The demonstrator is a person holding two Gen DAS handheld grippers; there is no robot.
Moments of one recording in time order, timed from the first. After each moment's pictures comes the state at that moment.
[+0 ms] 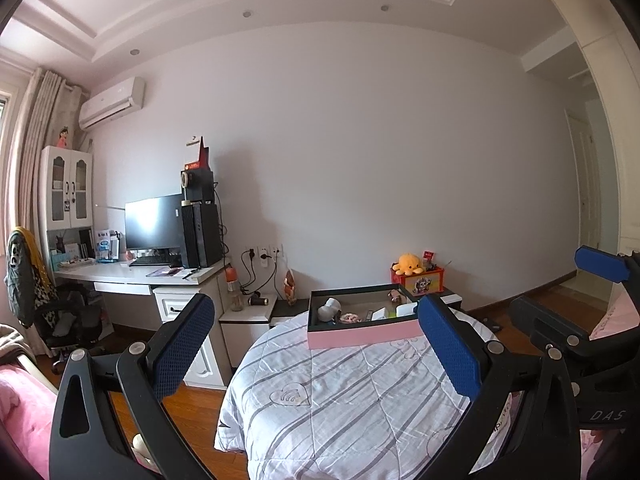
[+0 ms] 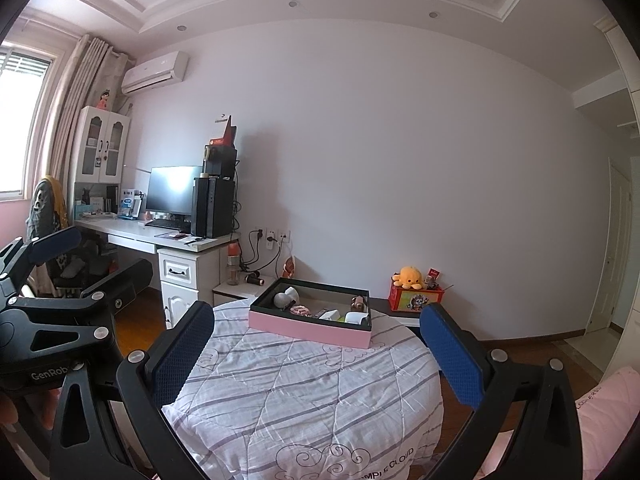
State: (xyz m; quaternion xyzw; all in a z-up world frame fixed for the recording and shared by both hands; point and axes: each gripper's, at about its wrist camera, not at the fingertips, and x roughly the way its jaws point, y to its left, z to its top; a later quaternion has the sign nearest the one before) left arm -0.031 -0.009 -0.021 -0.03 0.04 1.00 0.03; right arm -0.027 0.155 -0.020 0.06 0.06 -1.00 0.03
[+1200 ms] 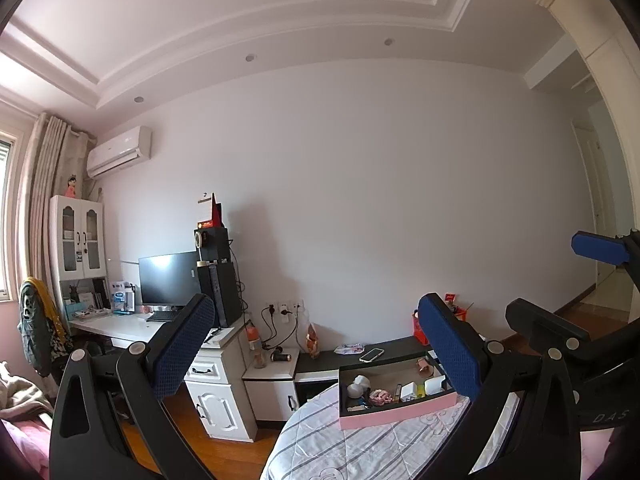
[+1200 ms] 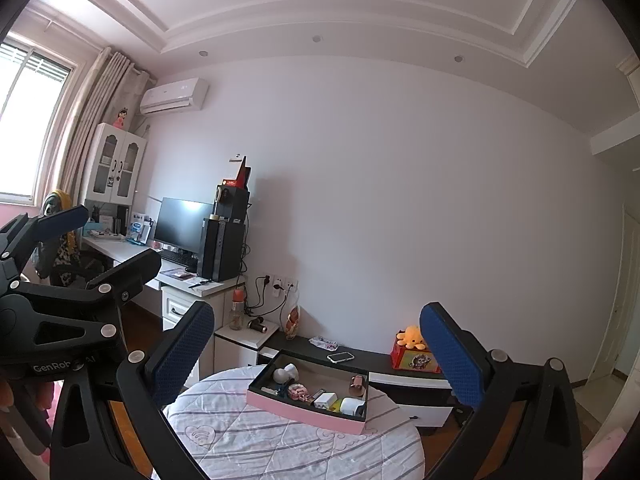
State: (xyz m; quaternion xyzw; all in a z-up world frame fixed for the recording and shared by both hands) left arm -0.061 -0.021 0.113 0.04 0.07 1.00 0.01; right arm -0.065 0.132 0.106 0.00 0.10 -0.99 0.06
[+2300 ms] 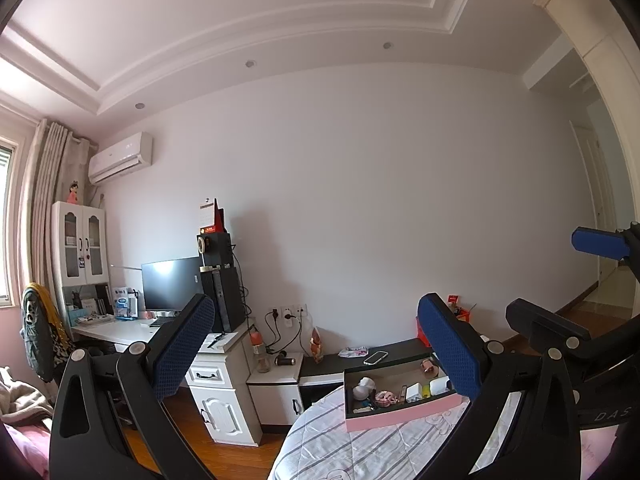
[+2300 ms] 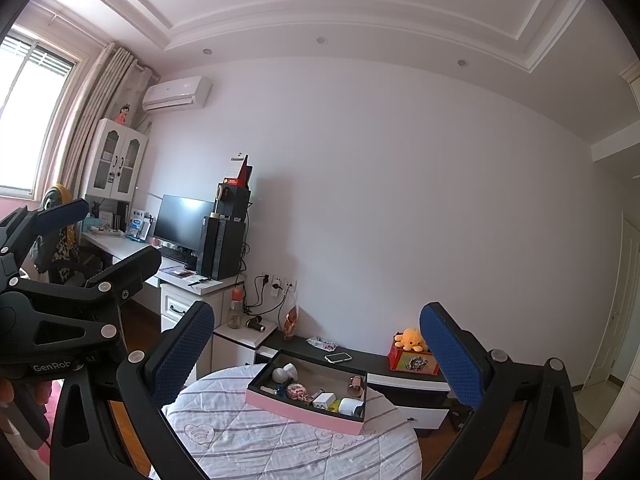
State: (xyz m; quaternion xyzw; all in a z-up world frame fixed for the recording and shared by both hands) left arm -0.061 -0.024 0.113 0.05 0.07 1.00 0.00; right arm -0.064 0.132 0.104 0.00 0.11 -0.99 0.06
